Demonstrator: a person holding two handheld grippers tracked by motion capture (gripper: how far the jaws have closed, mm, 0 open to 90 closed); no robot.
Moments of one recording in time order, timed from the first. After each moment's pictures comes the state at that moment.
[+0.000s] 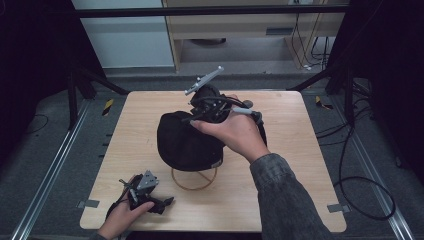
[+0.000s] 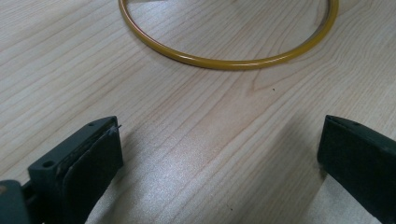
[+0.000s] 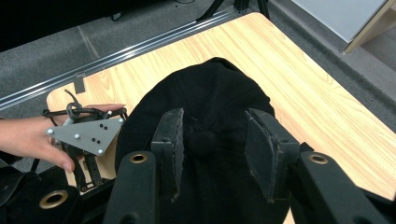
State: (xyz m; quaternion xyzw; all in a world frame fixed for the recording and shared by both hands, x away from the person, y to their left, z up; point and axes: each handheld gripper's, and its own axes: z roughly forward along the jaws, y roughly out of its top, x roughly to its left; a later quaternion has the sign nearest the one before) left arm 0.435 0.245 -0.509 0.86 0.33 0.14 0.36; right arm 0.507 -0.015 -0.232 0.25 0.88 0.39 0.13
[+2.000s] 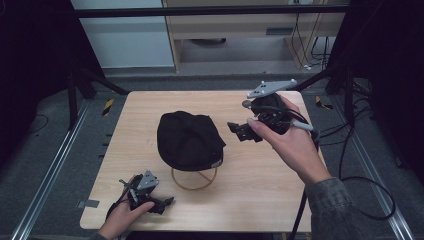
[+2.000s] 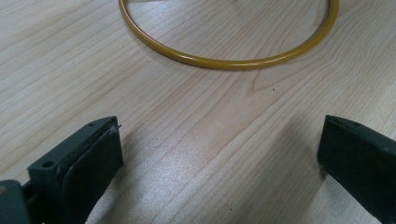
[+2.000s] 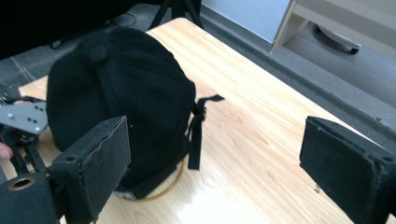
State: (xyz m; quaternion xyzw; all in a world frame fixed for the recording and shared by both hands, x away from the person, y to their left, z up) left arm 0.435 0.245 -0.509 0.86 0.33 0.14 0.36; right arm 0.475 -0.125 -0.236 0.34 0.82 0.41 0.21
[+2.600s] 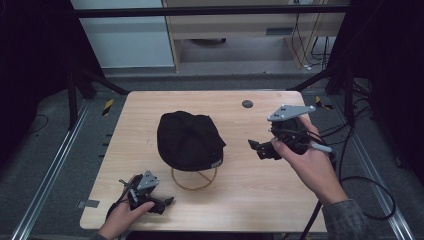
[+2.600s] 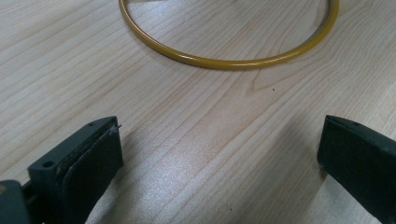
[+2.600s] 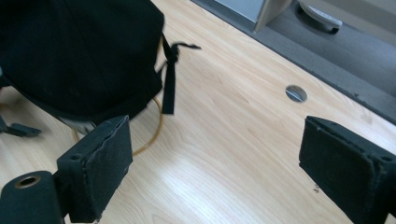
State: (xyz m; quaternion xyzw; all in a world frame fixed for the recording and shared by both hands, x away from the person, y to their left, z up) left arm 0.435 0.245 -0.509 0.86 0.33 0.14 0.36; right arm 0.455 -0.169 -0.281 0.36 0.82 0.38 0.23
